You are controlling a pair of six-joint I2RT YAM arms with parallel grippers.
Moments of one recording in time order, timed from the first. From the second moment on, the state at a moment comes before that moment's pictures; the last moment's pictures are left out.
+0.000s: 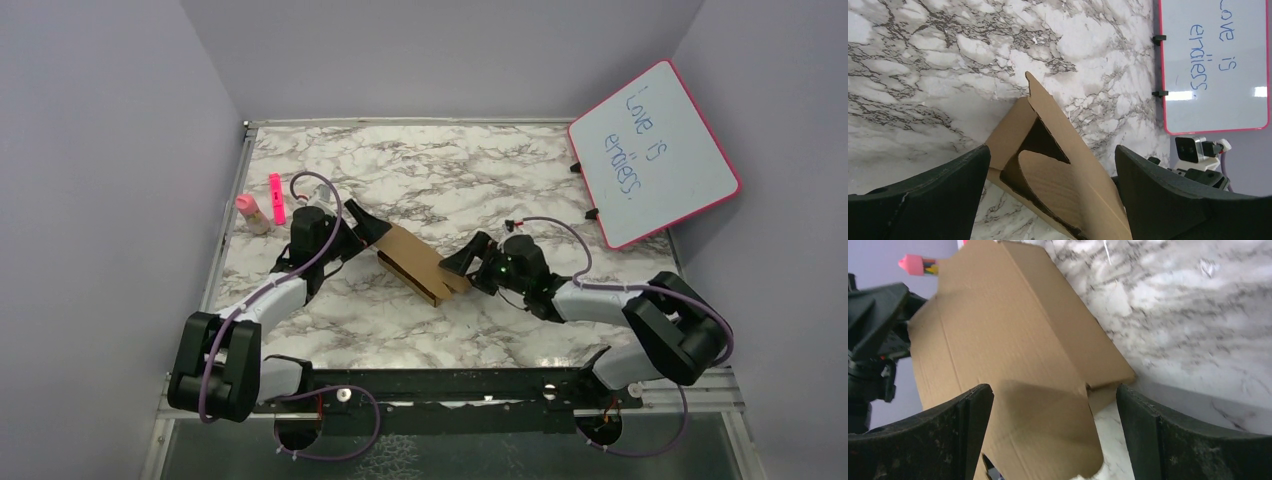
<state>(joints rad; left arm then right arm) -0.20 1.25 0.51 0.31 0.33 -0.83 0.68 1.40 0.43 0.51 -0.11 1.08</state>
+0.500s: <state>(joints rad) -0.20 1.23 0.44 0.37 0.36 -0.86 0.53 1.74 0.78 0.60 -0.34 0.99</state>
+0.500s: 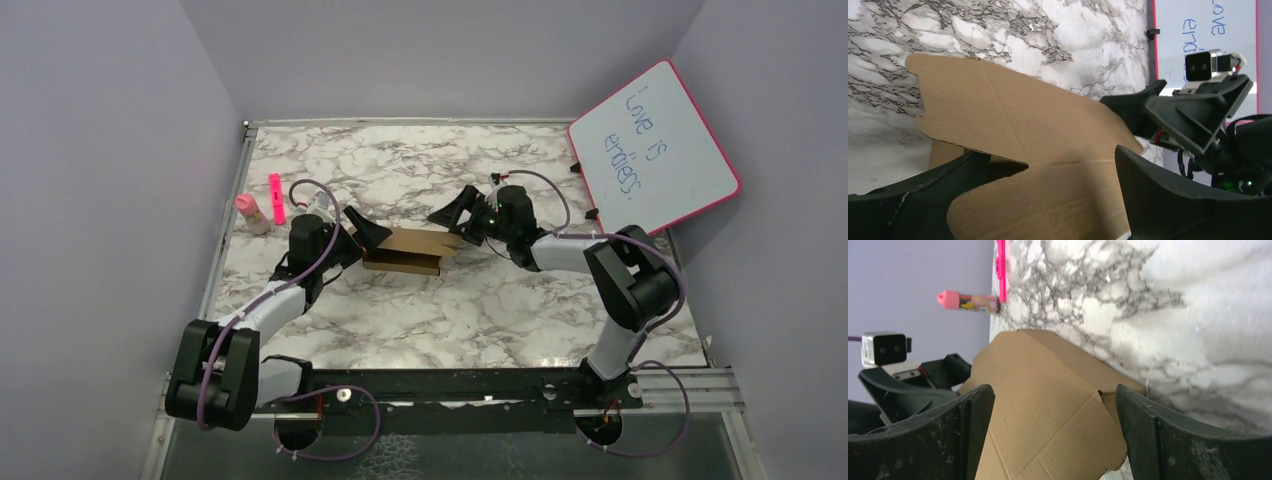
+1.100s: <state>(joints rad) -0.20 0.94 0.72 -0.17 0.09 -0.50 0.50 1.59 0.88 0.28 -0.30 0.47</state>
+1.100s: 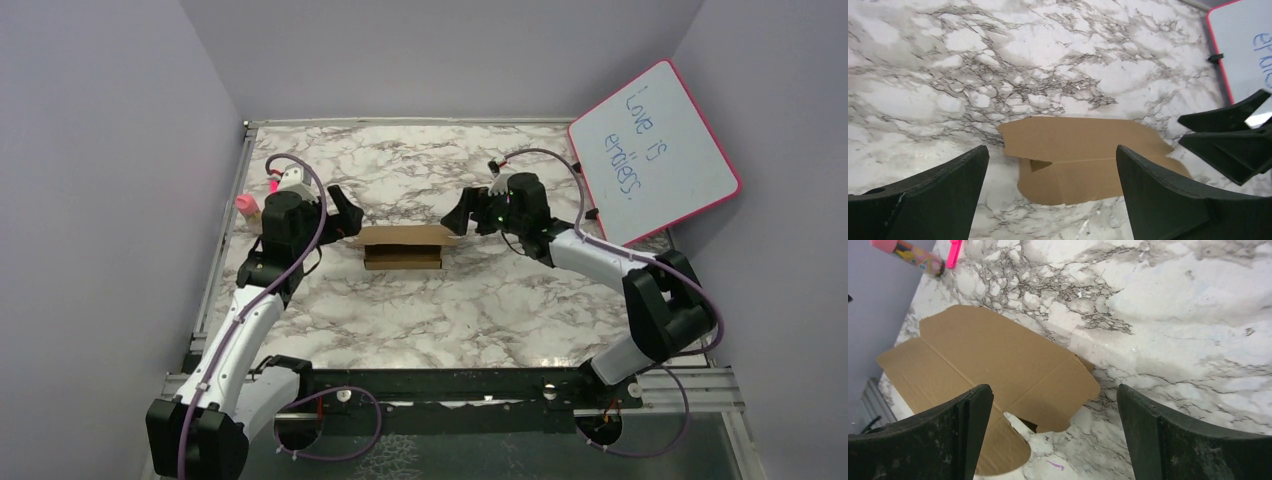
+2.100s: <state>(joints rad) -0.35 0.85 0.76 -0.35 0.12 0.23 0.72 1.44 0.84 0.06 -0.20 -0.18</state>
